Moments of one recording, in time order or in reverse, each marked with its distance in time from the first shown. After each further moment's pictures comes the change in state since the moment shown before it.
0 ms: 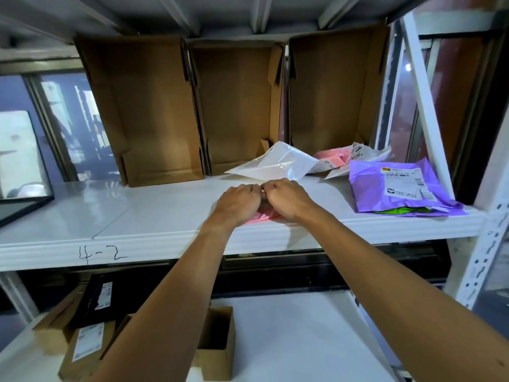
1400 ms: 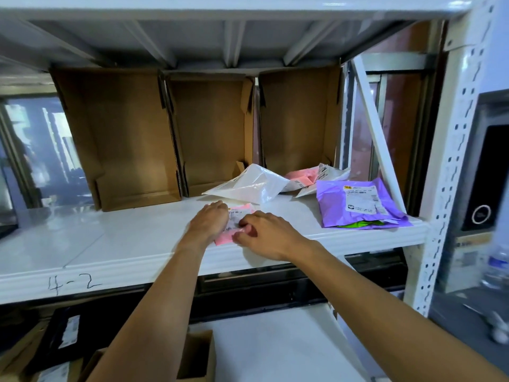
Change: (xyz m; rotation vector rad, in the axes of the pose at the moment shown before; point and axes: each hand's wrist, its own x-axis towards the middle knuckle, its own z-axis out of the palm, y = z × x) left_hand 0.008 -0.007 -0.002 -0.402 -0.062 -0.341; right_hand -0.047 0.008 -0.008 -0.102 -0.073 -0.093
